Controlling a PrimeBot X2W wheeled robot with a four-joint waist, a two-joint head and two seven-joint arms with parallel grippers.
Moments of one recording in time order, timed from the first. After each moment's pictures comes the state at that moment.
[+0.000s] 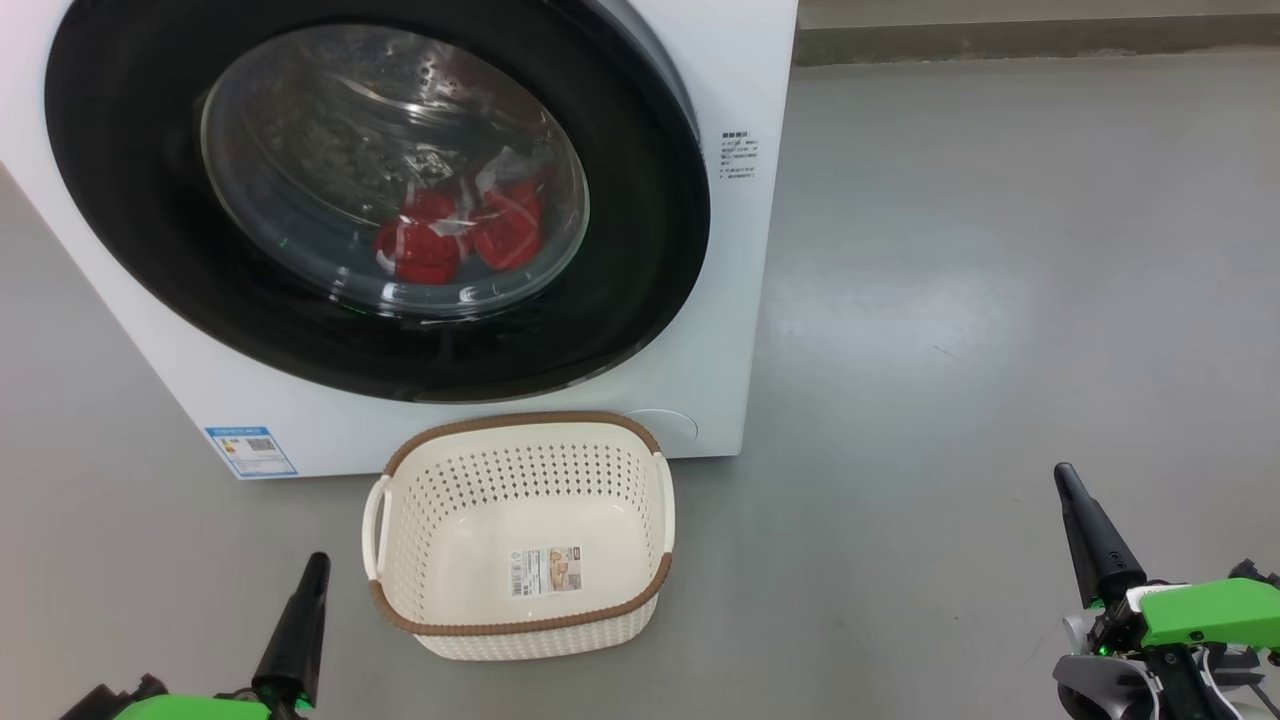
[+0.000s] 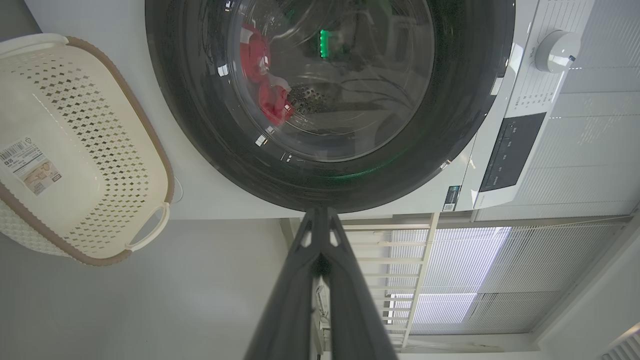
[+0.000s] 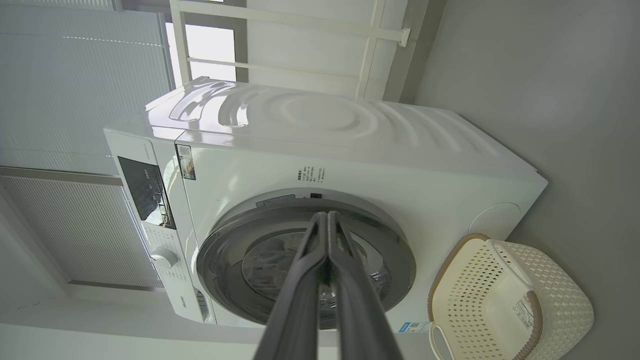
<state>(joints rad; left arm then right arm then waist) -0.07 0.04 0.08 0.28 -1.60 -0.12 0.11 -0.07 -0.04 -0.14 0.27 1.61 0.13 0.11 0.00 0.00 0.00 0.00</state>
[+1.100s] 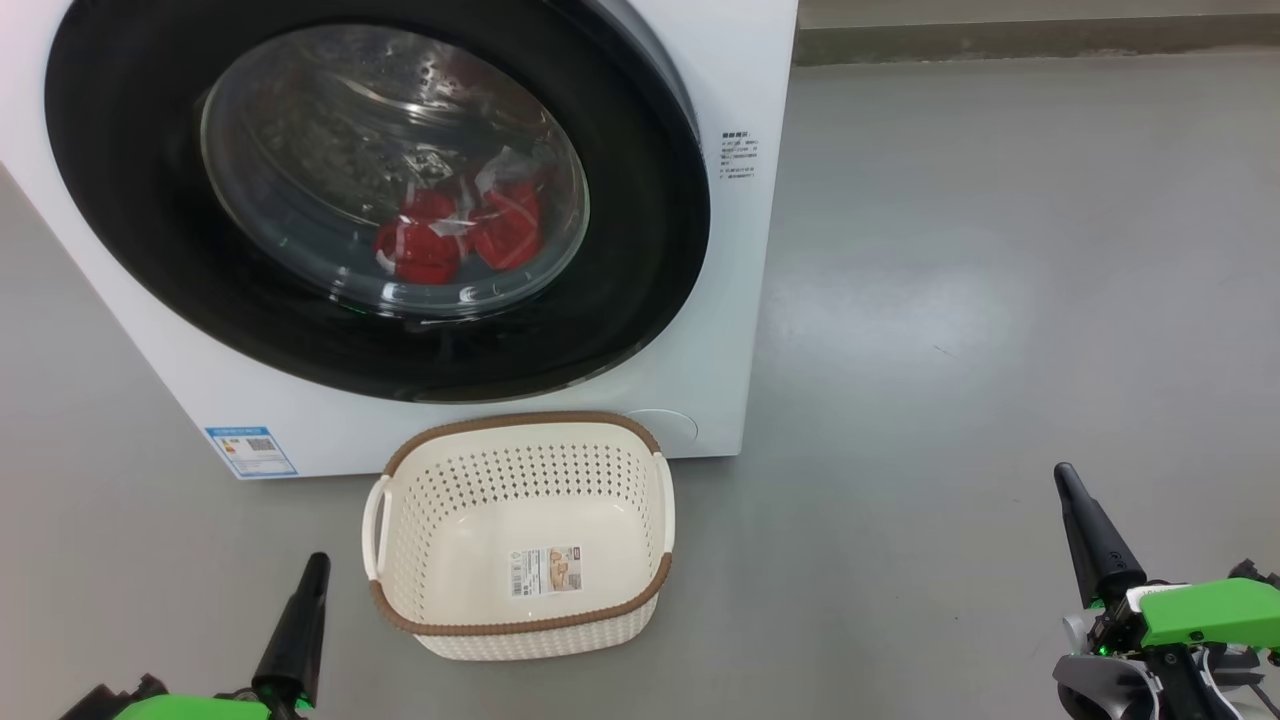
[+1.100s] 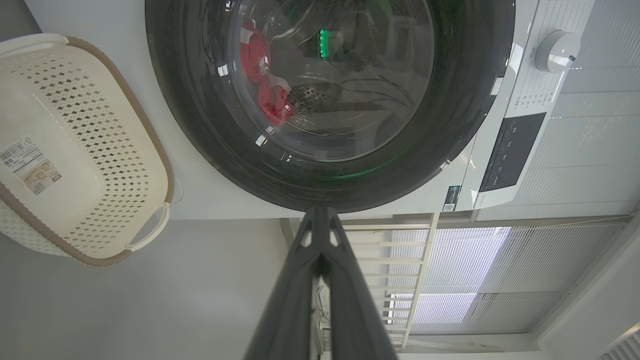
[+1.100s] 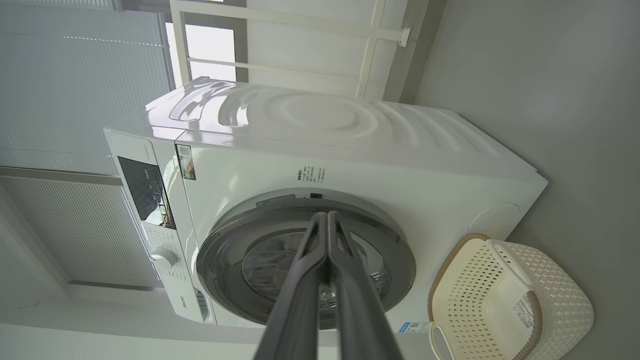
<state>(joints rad) -0.07 0.04 0.08 0.28 -1.60 -0.12 0.11 -0.07 -0.04 -0.14 0.27 1.61 0.13 0.11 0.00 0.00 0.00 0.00</state>
